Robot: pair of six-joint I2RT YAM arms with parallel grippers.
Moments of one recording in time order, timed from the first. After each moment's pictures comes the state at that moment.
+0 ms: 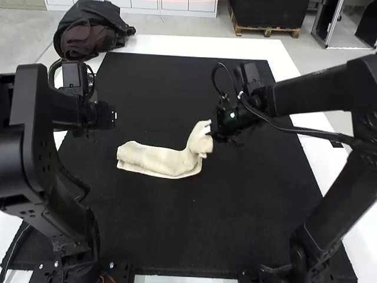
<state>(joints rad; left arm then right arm) 0.26 1.27 0.59 0.05 0.05 0.13 0.51 1.53 0.88 -0.21 -0.53 0.38</state>
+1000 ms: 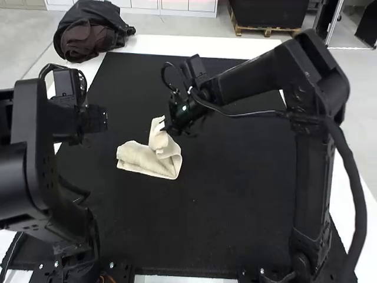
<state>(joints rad) 0.33 1.19 0.50 0.12 -0.01 0.08 0.78 1.93 1.29 -0.16 -0.53 0.44</state>
